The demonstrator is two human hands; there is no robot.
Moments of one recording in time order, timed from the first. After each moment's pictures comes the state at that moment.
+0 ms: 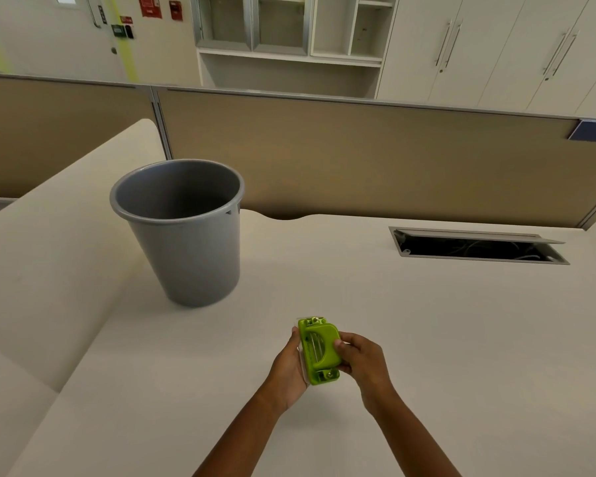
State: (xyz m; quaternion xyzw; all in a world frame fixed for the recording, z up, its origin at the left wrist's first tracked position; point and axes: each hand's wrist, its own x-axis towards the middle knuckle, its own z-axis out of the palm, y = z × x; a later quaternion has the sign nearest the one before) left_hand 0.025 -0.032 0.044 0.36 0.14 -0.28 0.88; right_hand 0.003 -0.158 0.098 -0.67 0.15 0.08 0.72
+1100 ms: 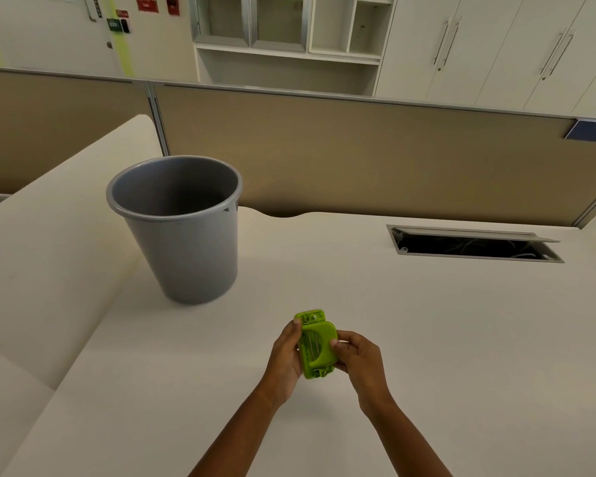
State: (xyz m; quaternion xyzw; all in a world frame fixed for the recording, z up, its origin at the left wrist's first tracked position) left_hand 0.021 -0.032 0.059 0.45 0.06 -0.15 0.88; right_hand -0.003 -0.154 0.096 -0.69 0.14 0.04 0.71
